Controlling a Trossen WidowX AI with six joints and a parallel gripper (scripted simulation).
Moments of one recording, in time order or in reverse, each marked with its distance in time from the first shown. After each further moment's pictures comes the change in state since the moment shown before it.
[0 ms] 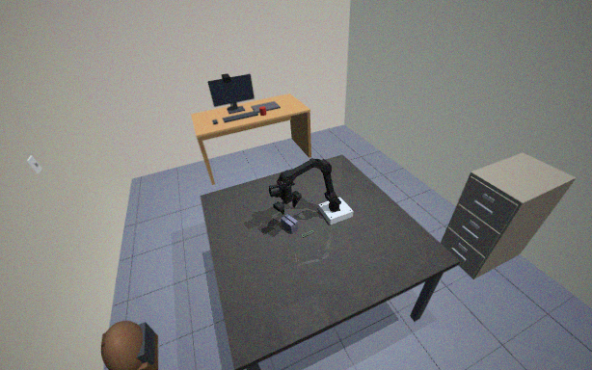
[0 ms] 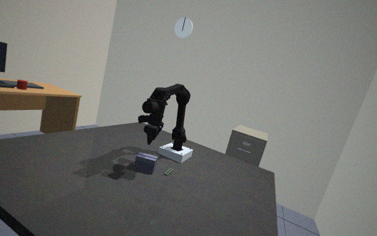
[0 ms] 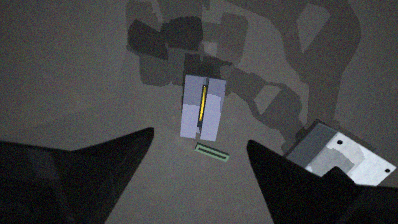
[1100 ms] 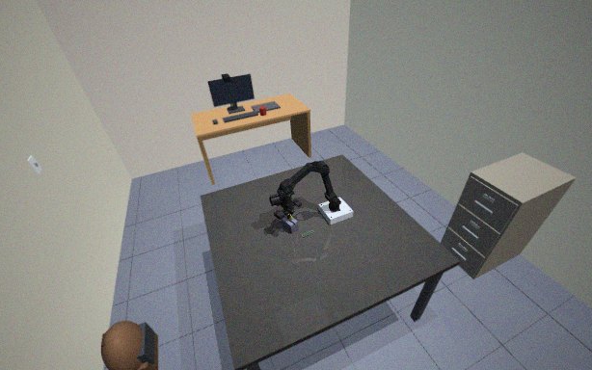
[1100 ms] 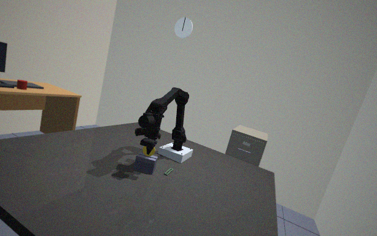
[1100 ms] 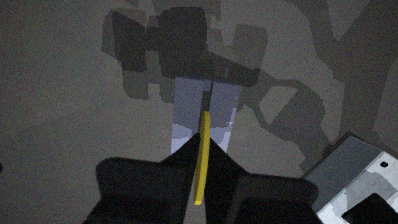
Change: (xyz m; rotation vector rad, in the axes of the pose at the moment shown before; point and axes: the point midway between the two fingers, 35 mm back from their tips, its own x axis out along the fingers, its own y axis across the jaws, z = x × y) arm 0.065 0.001 0.000 0.006 0.005 -0.014
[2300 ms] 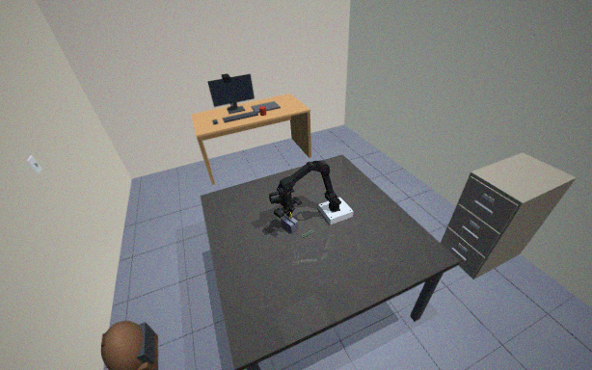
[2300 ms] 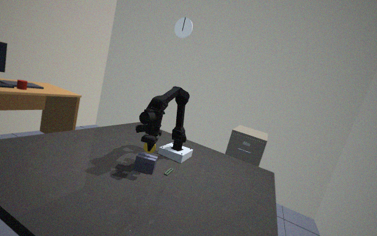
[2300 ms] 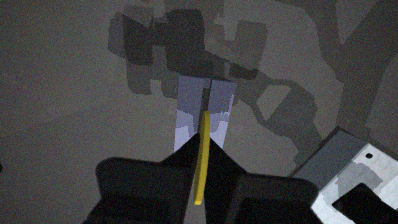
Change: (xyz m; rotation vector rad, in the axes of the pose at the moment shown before) arm -0.018 0.000 -0.001 0.001 0.001 -0.001
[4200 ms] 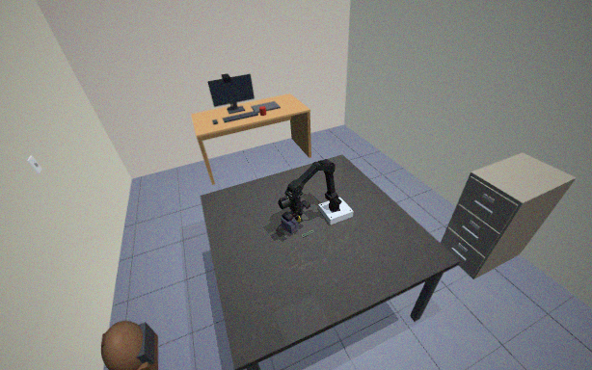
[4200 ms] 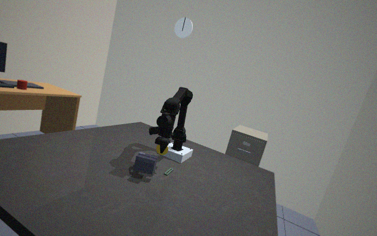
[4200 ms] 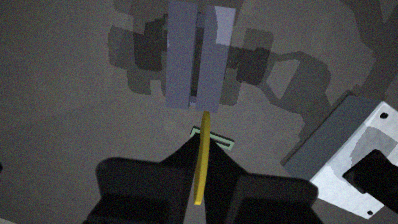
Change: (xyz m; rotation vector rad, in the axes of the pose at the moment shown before) arm -0.002 -0.014 -0.064 0.007 0.004 -0.002
